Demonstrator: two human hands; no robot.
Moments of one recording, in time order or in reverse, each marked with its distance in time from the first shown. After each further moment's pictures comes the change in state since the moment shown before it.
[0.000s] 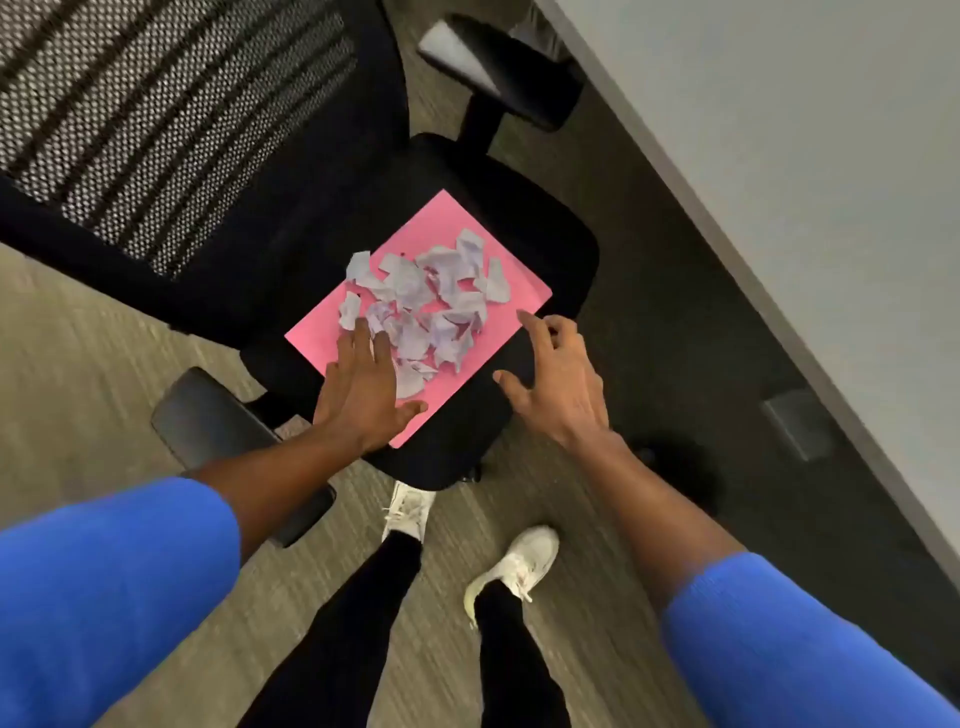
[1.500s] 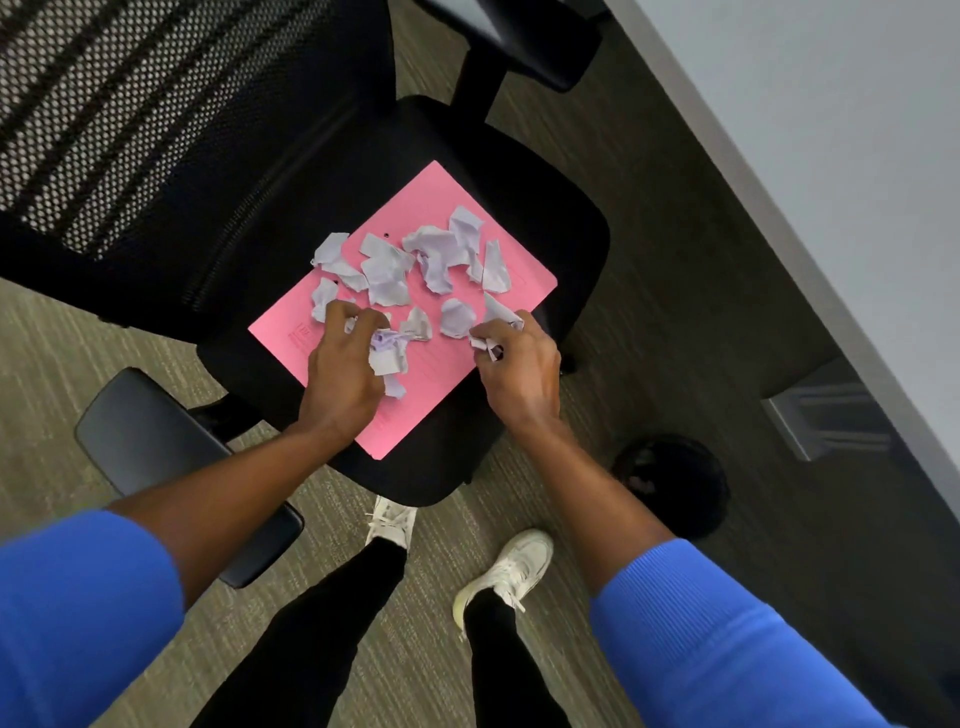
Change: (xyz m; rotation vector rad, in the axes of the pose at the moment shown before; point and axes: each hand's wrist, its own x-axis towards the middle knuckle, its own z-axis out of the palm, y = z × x) left_hand 0.045 -0.018 0.047 -0.535 0.311 0.061; right_hand 0.051 0.000 0.083 0.209 0.214 -0.003
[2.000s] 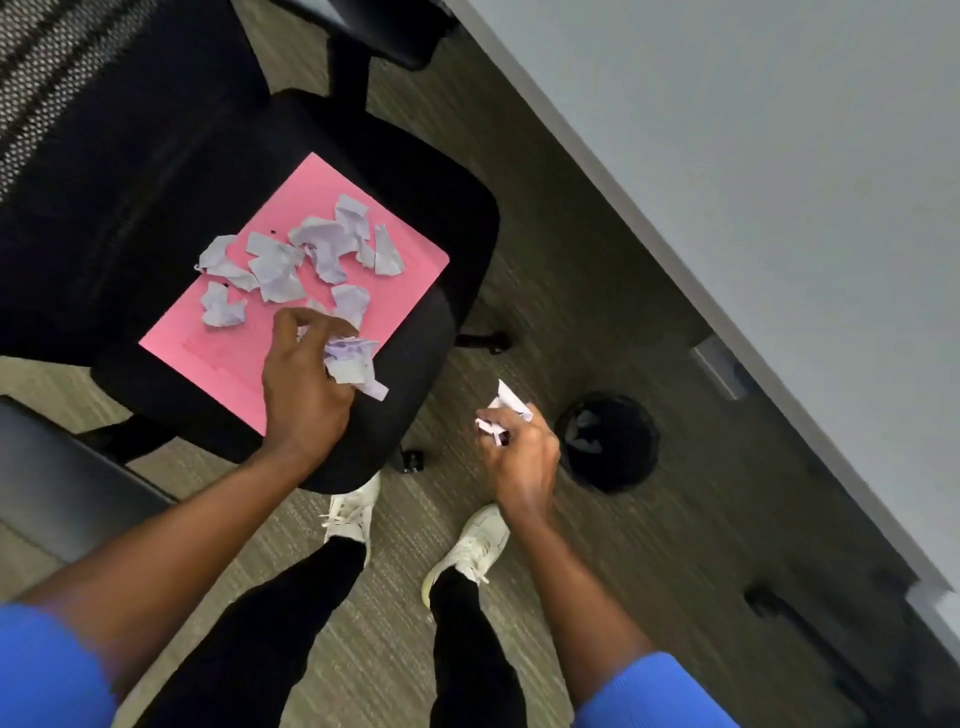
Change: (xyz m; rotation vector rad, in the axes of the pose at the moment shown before) left_hand -0.036 0.098 0.018 -0.108 0.134 0.085; right_hand -0.131 0.092 -0.054 0.124 0.125 0.384
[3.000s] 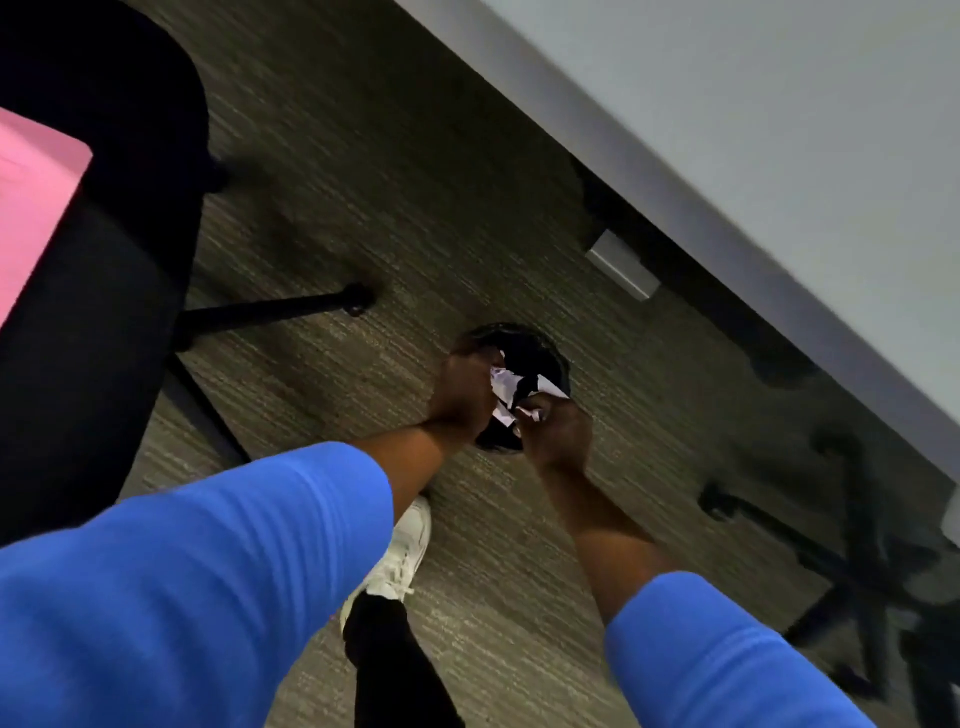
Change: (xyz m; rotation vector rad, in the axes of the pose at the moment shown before) left_hand -0.091 0.115 0.422 -0.251 -0.501 0.273; right_hand 0.084 0.321 -0.046 -0.129 0.164 0.391
